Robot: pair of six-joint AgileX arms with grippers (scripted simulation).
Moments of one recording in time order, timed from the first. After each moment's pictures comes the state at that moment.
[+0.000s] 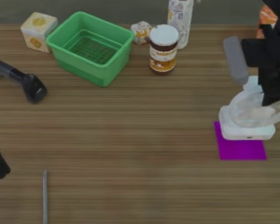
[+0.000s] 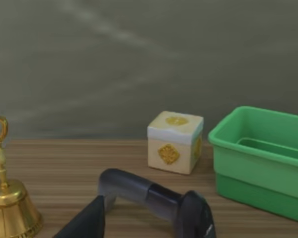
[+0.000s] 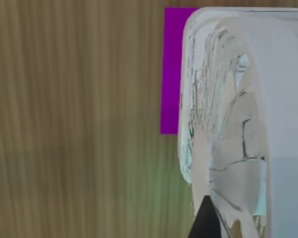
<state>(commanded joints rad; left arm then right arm) 0.00 0.00 0.00 0.00 0.00 0.00 0.33 1.88 1.70 -1.39 -0.01 -1.25</state>
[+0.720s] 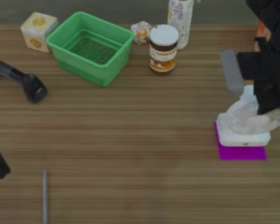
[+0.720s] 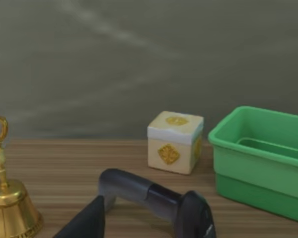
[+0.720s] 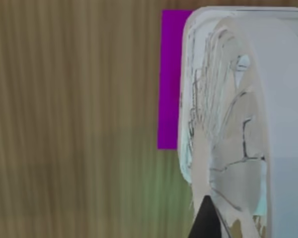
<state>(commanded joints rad) 0.00 0.00 0.00 0.00 0.00 0.00 0.32 1.88 1.59 -1.27 -0.01 -1.26</state>
